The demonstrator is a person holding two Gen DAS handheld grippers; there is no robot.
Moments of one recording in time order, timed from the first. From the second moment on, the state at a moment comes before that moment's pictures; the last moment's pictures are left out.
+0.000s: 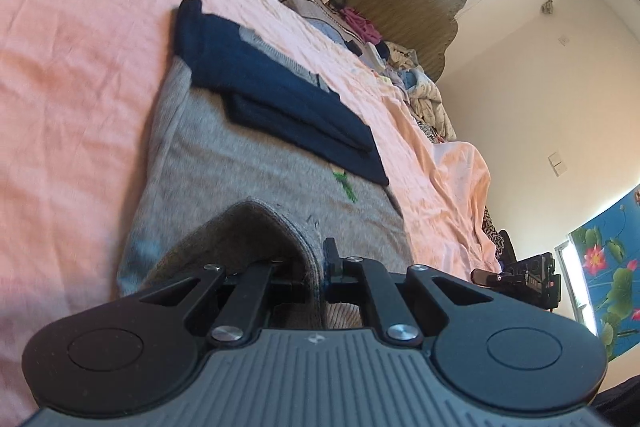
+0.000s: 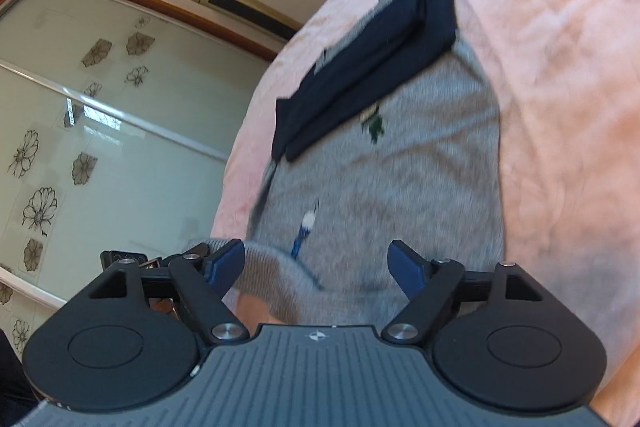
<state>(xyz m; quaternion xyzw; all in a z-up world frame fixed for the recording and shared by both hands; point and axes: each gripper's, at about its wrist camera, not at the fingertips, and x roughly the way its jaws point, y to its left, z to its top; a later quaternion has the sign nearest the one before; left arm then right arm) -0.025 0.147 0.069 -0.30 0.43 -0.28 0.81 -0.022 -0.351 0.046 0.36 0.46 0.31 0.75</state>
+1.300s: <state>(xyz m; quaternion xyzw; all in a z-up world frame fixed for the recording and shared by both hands) -0.065 0.150 0.039 -0.30 0.45 -0.26 0.80 -0.108 -0.360 0.037 0.31 0.57 0.26 0.71</state>
